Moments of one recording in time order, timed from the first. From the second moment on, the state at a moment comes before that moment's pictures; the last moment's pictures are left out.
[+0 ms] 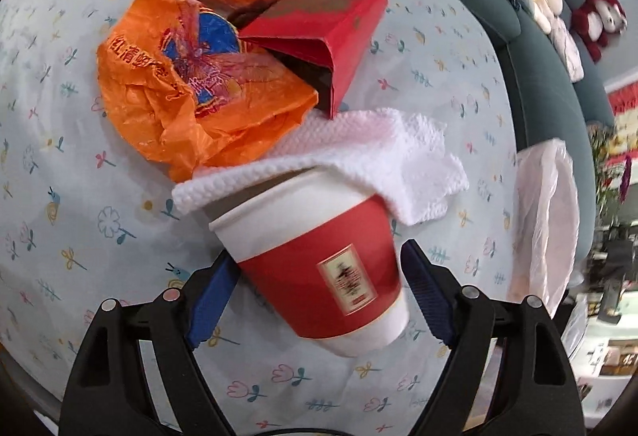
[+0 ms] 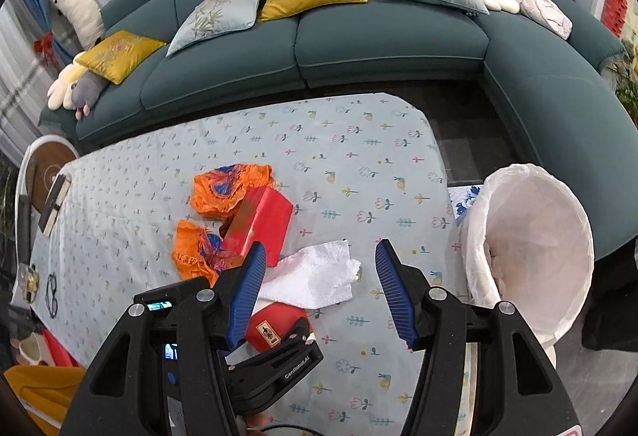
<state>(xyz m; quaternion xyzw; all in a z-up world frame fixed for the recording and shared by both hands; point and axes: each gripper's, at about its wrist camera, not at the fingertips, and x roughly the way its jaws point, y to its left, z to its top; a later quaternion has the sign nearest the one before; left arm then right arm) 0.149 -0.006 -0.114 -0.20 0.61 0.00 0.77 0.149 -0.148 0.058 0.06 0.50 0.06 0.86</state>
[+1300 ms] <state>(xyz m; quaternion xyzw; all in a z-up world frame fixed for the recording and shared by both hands) 0.125 0.084 -0.088 -0.12 0.59 0.05 0.80 0.155 -0.098 -0.103 0.03 0.61 0.11 0.79</state>
